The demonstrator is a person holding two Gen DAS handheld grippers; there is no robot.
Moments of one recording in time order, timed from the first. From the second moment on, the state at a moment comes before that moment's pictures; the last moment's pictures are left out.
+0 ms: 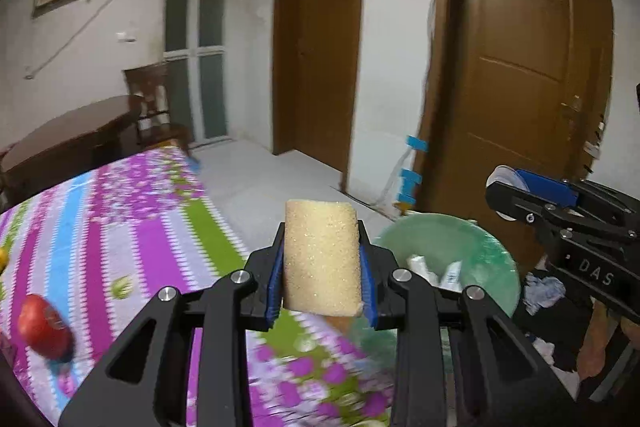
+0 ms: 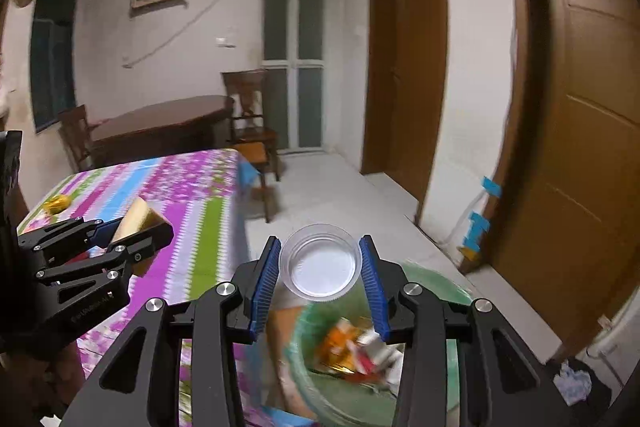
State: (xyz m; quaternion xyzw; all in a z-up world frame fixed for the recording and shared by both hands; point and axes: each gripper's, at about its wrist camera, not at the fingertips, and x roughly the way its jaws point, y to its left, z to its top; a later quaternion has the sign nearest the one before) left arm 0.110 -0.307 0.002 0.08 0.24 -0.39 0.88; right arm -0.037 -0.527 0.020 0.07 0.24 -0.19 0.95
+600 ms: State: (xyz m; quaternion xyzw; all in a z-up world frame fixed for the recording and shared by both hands) left arm 0.127 -0.445 -0.080 0.16 0.36 -0.46 0.80; right arm -0.027 -0.672 -0.091 0.16 0.37 -0.21 0.89
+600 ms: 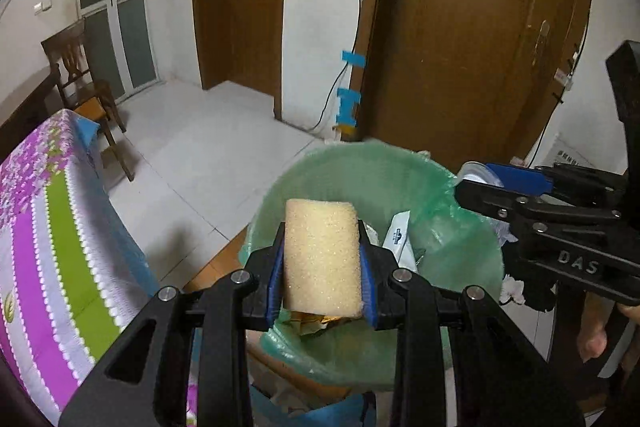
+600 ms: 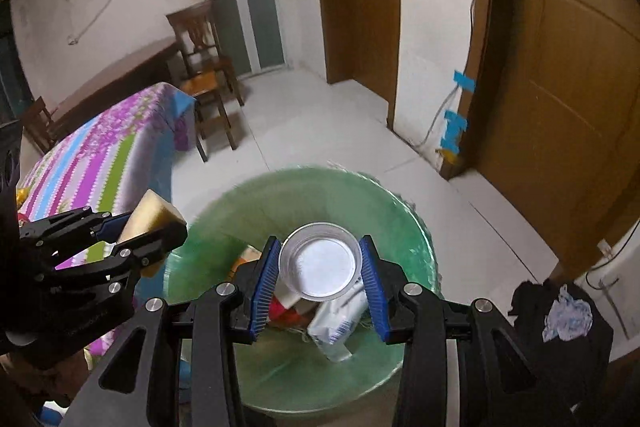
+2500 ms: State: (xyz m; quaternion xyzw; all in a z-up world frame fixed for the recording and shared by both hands) left arm 0.015 -0.287 -0.042 0.12 0.23 -0.44 0.86; right arm -0.213 -0.490 -0.064 0.10 0.16 -0.24 0.95
